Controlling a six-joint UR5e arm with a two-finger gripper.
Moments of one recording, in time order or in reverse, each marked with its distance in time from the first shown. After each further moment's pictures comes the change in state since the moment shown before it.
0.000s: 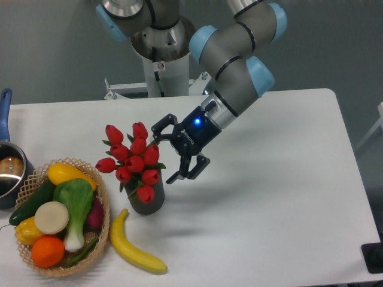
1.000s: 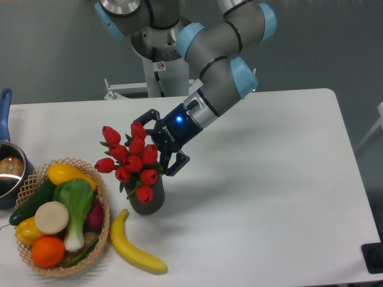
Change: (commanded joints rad) arm -0.048 0.023 -0.003 -0.031 -0.014 -0.041
